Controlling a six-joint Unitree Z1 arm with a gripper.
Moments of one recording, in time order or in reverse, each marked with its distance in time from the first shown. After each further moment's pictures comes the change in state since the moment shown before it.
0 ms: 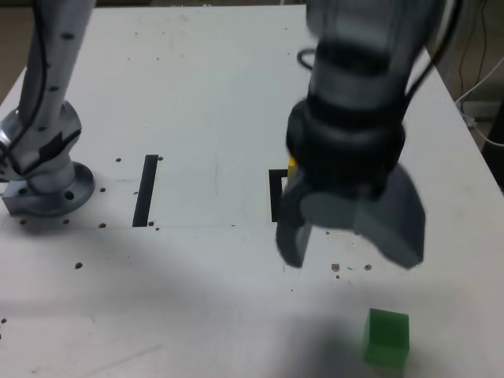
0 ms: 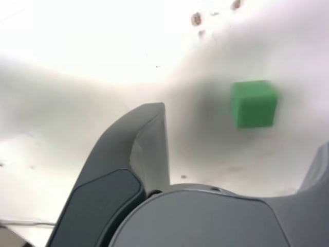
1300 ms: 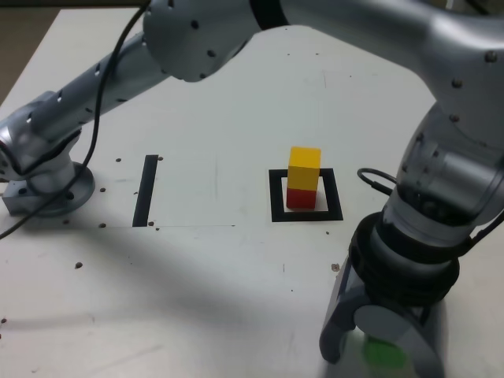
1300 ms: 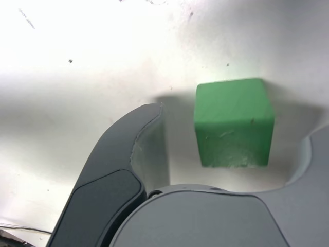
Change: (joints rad) arm 0.013 0.320 -0.222 -0.013 -0.132 0.103
